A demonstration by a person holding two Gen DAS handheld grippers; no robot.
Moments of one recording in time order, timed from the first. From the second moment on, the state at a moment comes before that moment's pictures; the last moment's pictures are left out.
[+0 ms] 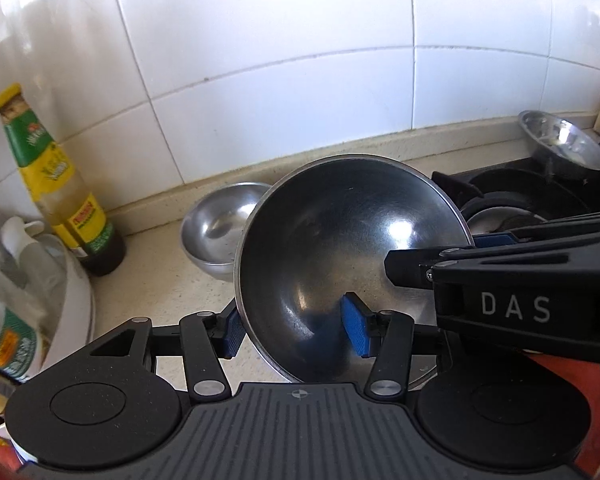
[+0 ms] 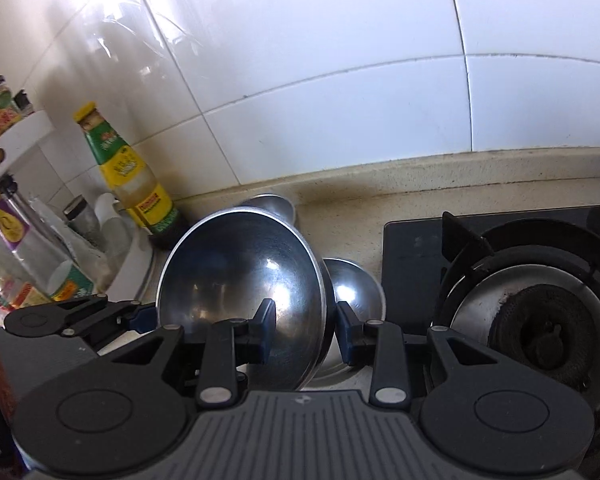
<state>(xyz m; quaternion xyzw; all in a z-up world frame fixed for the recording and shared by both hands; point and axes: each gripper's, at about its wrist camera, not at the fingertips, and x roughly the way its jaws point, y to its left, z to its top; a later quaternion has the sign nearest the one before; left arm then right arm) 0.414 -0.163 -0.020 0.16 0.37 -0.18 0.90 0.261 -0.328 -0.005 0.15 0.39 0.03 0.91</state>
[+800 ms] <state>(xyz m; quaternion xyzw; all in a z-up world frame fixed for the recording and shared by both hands) 0.458 -0.151 -0.050 0.12 0.40 -0.19 0.89 0.291 -0.347 -0.031 0.12 0.41 -0.01 0.90</state>
